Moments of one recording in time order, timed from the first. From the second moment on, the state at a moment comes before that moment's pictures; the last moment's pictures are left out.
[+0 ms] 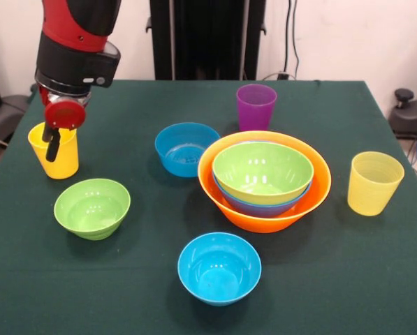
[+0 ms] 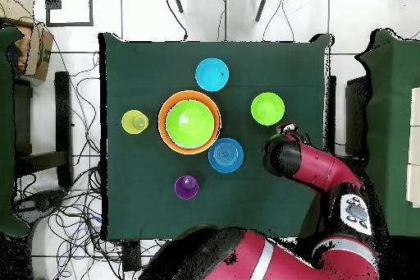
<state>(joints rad) -0.40 -0.43 -0.27 1.57 -0.09 0.13 2.58</state>
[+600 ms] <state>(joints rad) -0.37 -0.39 -0.33 1.57 -0.07 0.06 2.58</state>
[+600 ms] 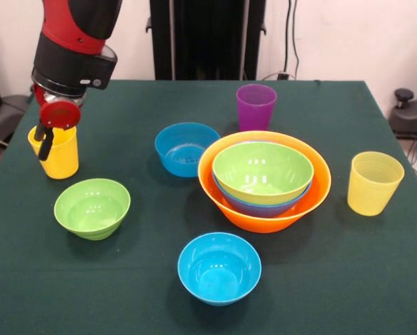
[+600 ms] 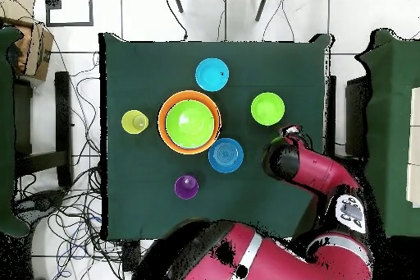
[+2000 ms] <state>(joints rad) -0.39 -0.41 -0.32 1.61 -0.01 -0.04 2.58</state>
